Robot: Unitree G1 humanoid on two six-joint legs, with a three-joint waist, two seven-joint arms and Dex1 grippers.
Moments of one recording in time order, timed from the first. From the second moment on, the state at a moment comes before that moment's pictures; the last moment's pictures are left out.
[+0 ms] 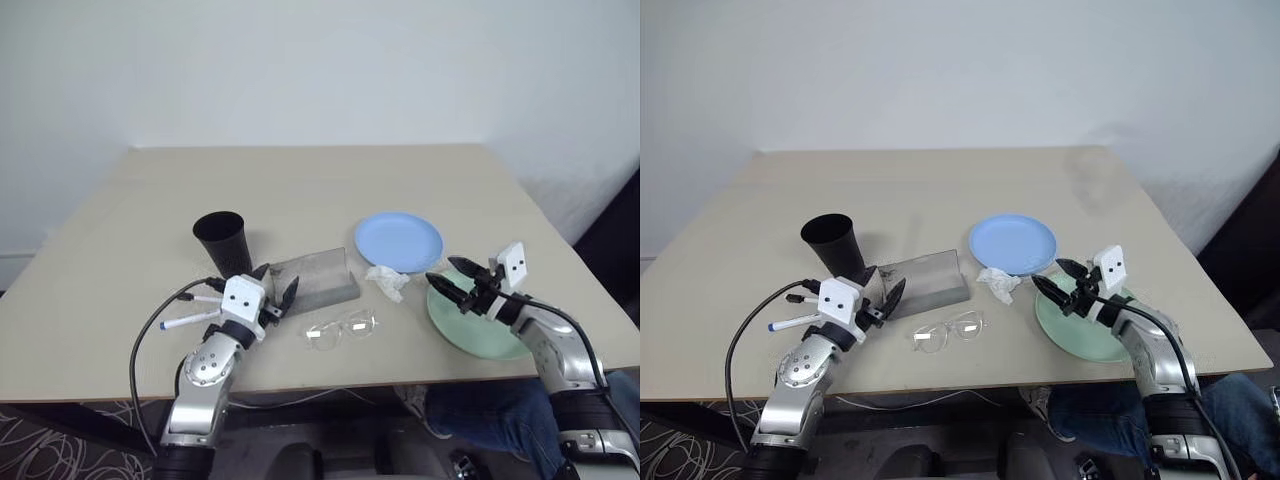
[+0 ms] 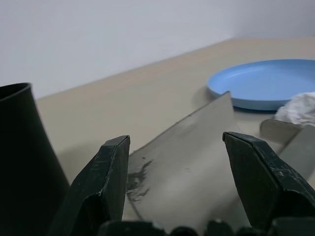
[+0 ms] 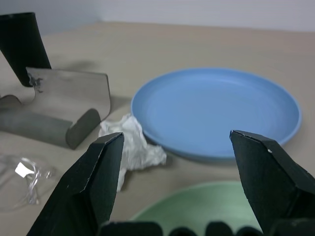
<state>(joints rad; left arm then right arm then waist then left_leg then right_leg) 0.02 0.27 -0.02 -0.07 -0.09 -0.04 -0.37 -0.19 -0.45 -0.09 0.13 0.38 0.22 0.79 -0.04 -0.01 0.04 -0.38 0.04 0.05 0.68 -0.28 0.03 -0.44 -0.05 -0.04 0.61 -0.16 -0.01</state>
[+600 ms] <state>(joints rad) 0.02 0.31 0.02 -0.07 -0.11 -0.03 -0.43 -0.15 -0.44 -0.10 0.06 0.38 0.23 0.74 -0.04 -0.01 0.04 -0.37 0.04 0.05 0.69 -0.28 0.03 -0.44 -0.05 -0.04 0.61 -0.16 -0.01</state>
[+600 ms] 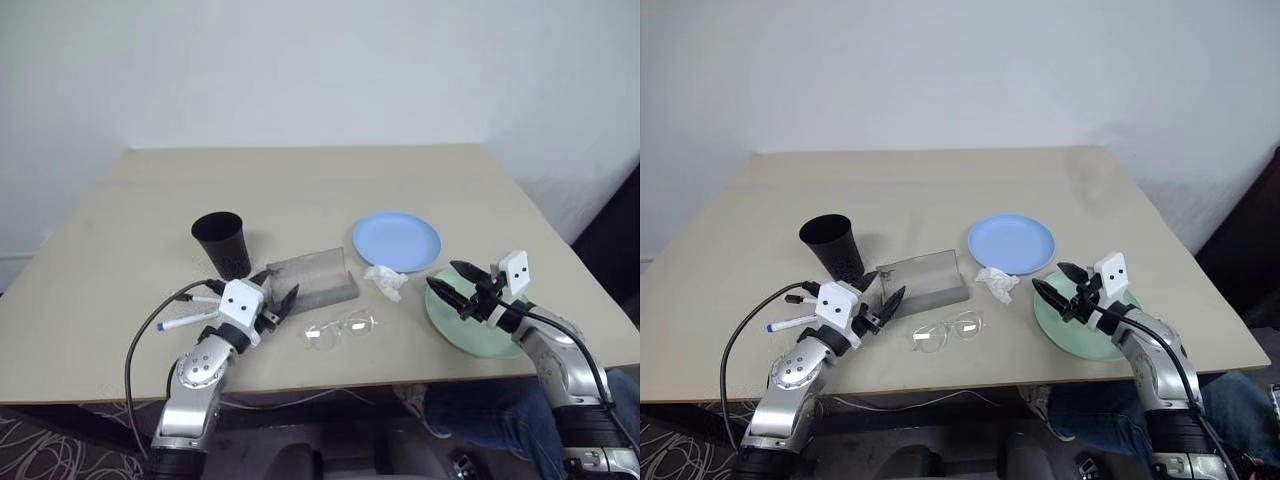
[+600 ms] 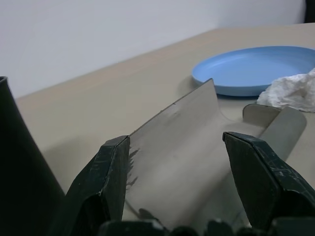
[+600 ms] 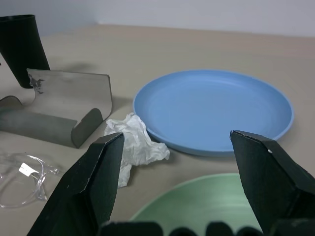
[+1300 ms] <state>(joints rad) -0.02 0.33 0.05 -0.04 -0.14 -0.03 -0.51 -0.18 -0.57 -0.06 -0.17 0.39 0.59 0.70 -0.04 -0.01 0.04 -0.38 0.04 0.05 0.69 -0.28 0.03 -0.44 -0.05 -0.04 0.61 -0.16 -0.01</state>
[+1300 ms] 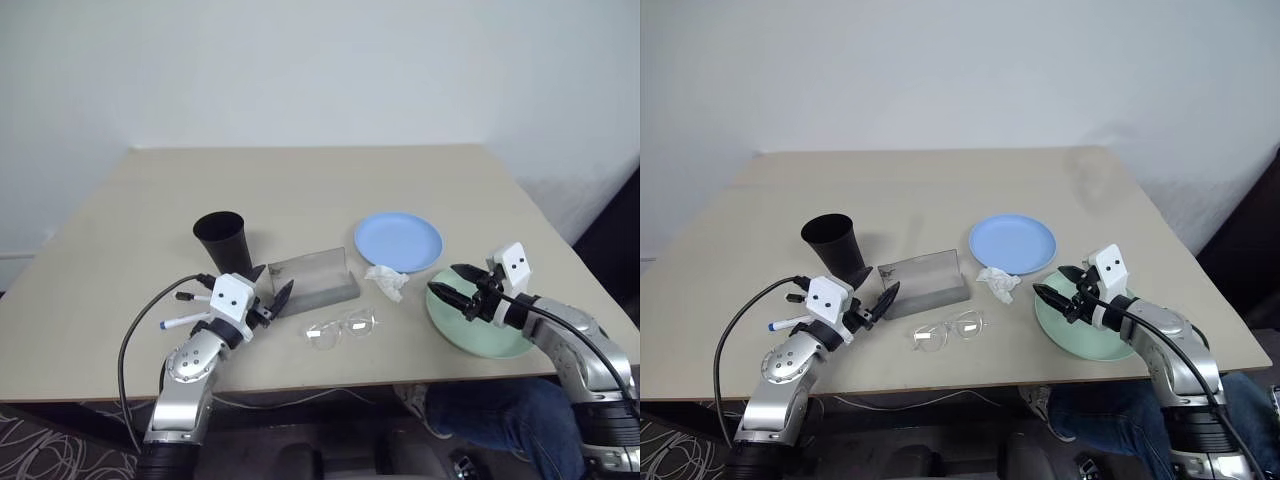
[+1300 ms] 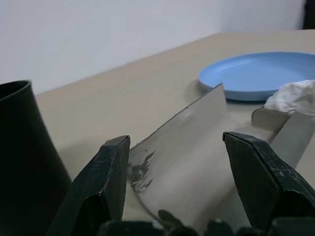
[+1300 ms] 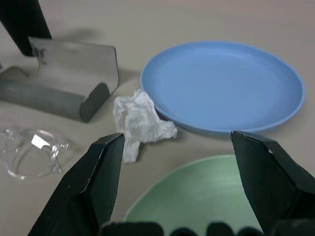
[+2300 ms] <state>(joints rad) -0.03 0.43 -0.08 -0.13 -0.33 0.17 -0.85 -0.35 -0.60 0.25 -0.40 0.29 1.30 0.37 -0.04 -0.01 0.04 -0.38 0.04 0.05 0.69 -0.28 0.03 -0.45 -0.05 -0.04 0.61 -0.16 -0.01</state>
